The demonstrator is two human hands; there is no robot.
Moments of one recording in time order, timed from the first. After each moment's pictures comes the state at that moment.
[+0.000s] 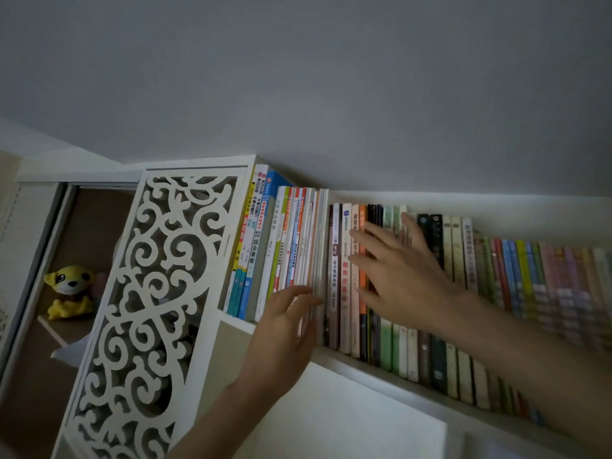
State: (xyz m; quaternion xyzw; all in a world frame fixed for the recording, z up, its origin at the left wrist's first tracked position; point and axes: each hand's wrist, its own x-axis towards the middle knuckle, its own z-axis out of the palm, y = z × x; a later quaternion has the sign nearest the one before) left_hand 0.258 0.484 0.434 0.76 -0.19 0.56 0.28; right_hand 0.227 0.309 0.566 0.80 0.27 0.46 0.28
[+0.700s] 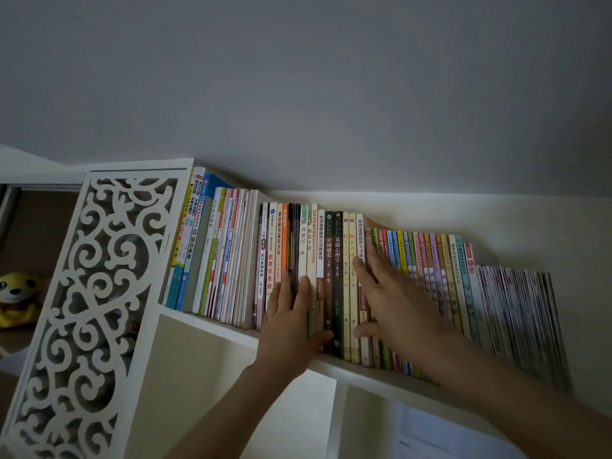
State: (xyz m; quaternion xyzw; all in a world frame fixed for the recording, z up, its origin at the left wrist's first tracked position) left_hand 0.233 0.362 0.452 0.86 -0.13 0.42 0.27; right_hand 0.187 0.196 0.527 0.89 0.18 0.40 0.15
